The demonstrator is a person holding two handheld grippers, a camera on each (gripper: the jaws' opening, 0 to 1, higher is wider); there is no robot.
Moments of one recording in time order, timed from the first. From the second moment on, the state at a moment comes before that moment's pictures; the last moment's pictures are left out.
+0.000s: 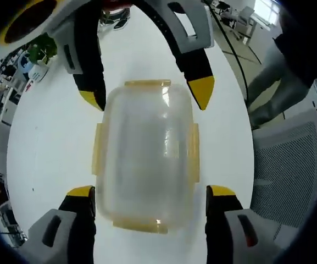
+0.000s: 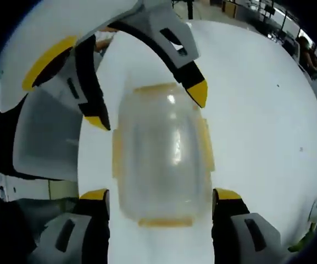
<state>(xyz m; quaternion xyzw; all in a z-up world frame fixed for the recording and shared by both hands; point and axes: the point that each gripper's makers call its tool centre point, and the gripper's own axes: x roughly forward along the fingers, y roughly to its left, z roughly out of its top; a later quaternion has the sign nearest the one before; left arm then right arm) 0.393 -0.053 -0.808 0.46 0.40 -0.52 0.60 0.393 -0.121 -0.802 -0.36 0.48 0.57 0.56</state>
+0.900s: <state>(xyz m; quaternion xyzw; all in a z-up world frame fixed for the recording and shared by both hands) 0.399 -0.046 -0.825 0.49 0.39 -0.51 0.59 0.394 -0.117 -0.811 -0.37 0.46 0.56 0.58</state>
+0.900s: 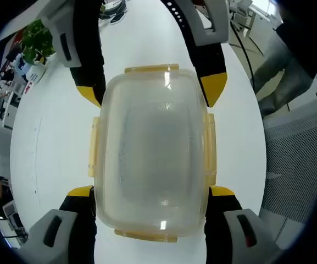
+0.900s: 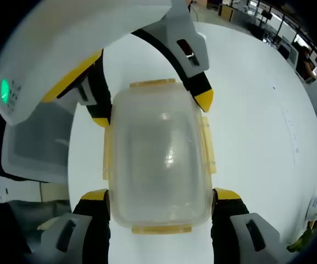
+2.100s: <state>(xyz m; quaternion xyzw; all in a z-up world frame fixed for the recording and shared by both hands) 0.397 0.016 -0.825 0.50 0.40 -0.50 0.58 0.391 -0.055 -0.812 -0.37 0.44 0.57 0.59</state>
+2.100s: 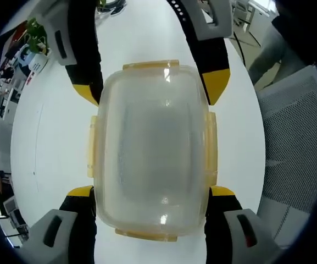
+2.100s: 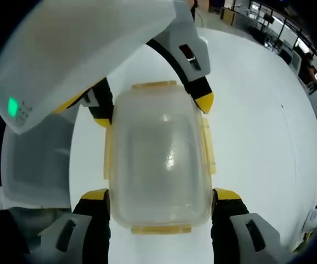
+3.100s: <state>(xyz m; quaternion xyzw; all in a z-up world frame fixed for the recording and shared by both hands) 0.399 0.065 -0.828 0.50 0.41 -0.49 0.58 0.394 -0.007 -0.813 -0.37 0.43 0.58 0.58</state>
